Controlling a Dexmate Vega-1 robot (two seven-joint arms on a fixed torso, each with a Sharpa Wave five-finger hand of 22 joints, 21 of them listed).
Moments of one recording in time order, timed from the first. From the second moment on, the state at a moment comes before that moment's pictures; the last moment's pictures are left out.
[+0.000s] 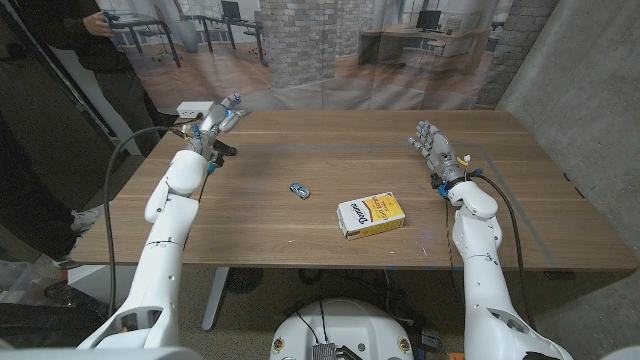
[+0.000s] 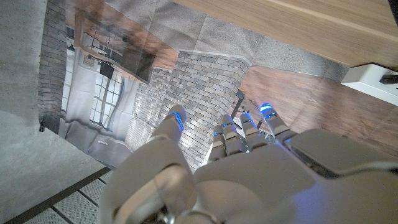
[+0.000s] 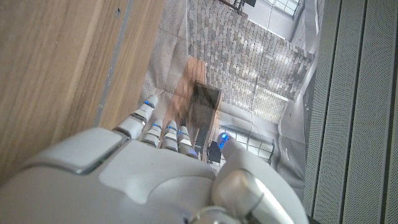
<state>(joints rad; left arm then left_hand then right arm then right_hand) 0.88 0.20 -0.21 -1.54 0.58 -0.20 -0.17 0.42 0.11 0.62 -0.17 0.18 0.04 -0.01 0.22 0.18 0.11 -0.06 0.29 0.20 0.02 0.01 0.23 0.18 -0.16 0.07 0.64 0.18 -0.88 0.13 0.35 -1.36 -0.06 0.20 0.51 0.11 0.11 0.43 0.15 0.25 0.00 0.08 0.19 0.18 0.01 0.04 0.19 0.18 -0.03 0.00 0.19 0.19 0.23 -0.04 0.20 0.17</state>
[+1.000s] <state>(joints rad) 0.84 0.30 -0.19 -1.55 0.68 -0.18 -0.18 0.50 0.05 0.61 -0.19 0.18 0.08 -0.01 0.22 0.18 0.14 -0.07 0.30 0.21 0.03 0.00 0.22 0.18 -0.15 0.06 0.63 0.18 -0.89 0.10 0.30 -1.36 -0.10 0.24 0.47 0.11 0.11 0.43 0.15 0.25 0.01 0.08 0.19 0.18 0.03 0.05 0.19 0.18 -0.02 0.01 0.19 0.18 0.24 -0.04 0.20 0.17</state>
